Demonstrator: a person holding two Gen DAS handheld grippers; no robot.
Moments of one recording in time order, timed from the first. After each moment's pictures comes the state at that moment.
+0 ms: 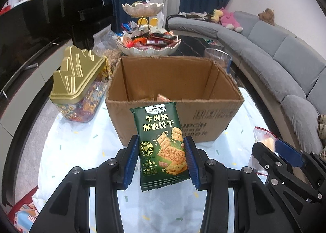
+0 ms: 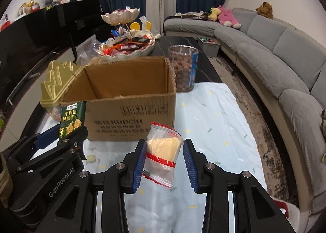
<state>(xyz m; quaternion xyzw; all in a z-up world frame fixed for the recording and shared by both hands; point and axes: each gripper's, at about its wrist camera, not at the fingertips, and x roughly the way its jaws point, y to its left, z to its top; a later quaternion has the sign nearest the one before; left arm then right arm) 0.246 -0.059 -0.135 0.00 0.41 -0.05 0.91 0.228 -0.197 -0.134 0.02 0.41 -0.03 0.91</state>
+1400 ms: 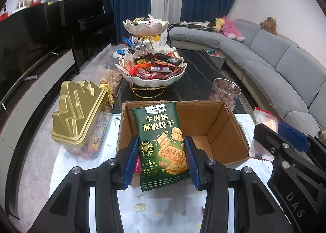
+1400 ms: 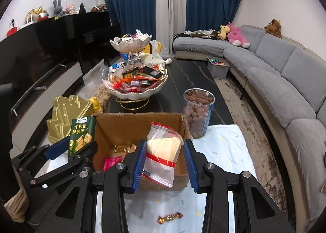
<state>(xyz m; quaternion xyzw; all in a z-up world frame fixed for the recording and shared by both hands) 0.321 -0.047 -0.084 -0.01 0.38 -0.05 0.92 0.314 -0.176 -0.069 0.01 0.36 0.00 0.93</state>
